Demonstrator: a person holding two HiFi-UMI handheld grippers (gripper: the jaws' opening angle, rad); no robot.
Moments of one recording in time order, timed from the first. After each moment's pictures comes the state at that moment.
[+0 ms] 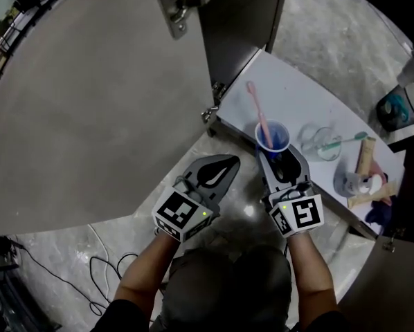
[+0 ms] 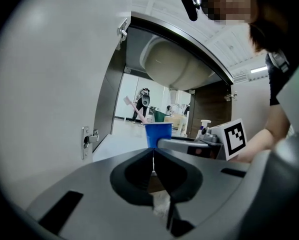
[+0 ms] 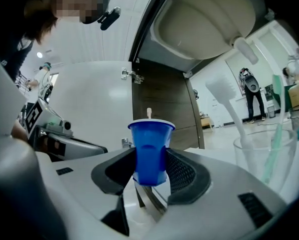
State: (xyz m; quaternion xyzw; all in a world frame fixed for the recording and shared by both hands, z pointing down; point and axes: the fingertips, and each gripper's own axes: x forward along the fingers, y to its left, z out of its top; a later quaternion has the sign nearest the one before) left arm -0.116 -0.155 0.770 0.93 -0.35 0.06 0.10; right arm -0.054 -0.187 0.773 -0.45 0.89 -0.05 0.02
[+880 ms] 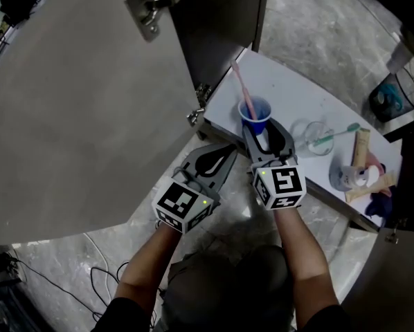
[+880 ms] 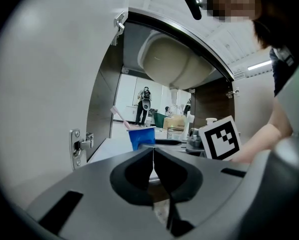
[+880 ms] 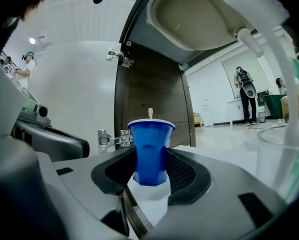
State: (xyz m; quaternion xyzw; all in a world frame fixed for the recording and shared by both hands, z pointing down) left arm -0.098 -0.184 0.773 0.93 -0.35 0.06 0.08; right arm -0.057 -0.249 0.793 -0.51 0.86 -0.05 -0.03
